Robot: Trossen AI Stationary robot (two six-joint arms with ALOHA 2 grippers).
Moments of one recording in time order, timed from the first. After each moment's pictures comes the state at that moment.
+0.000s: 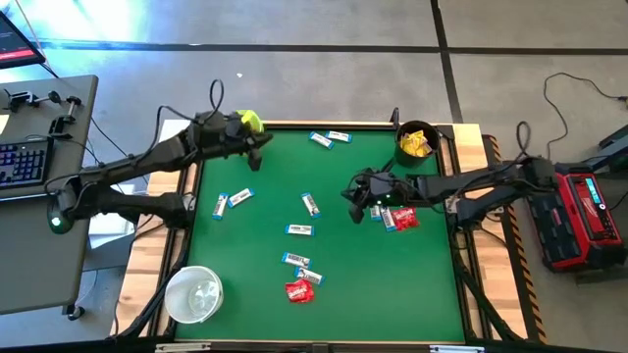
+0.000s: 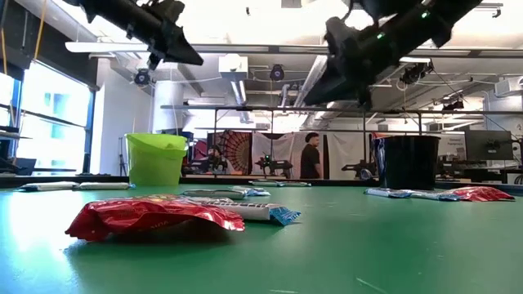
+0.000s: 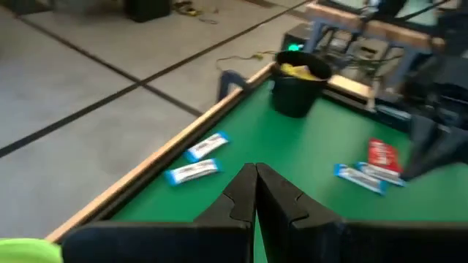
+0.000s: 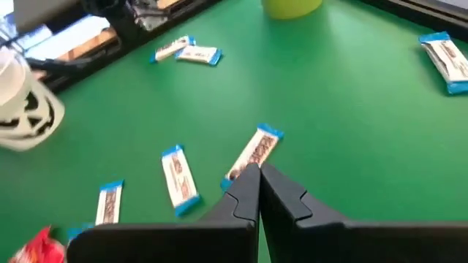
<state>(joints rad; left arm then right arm) 0.49 1.00 0.82 -0.18 -0.01 -0.12 0.00 1.35 0.74 0.04 0.23 0.49</state>
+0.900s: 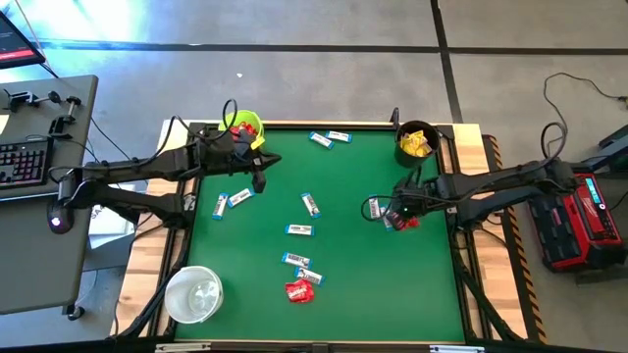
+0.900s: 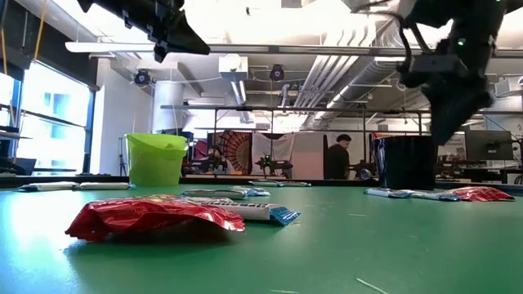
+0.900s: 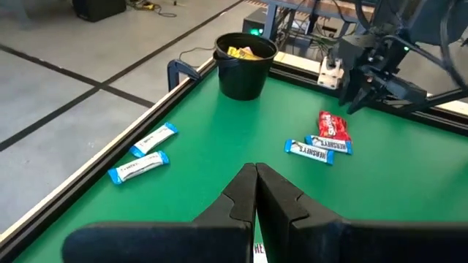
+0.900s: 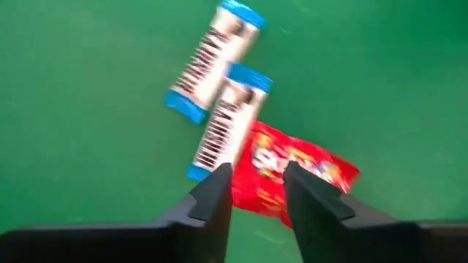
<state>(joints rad) 0.26 1.01 0.81 -0.18 -0.10 -0.13 0.07 1.12 0.74 -0.95 0.18 0.95</state>
